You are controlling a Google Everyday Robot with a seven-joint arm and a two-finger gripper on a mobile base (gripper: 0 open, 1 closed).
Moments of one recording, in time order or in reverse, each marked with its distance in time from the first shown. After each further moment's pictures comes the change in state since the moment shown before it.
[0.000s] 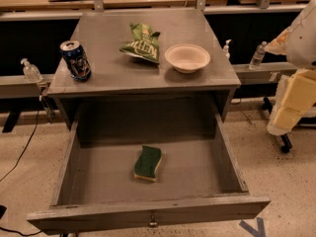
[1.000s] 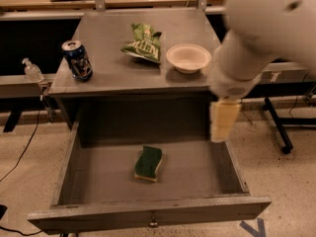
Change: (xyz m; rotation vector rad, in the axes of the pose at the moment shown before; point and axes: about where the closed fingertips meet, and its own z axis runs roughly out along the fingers) arm -0.065 -0.018 0.118 0.053 0.066 -0.287
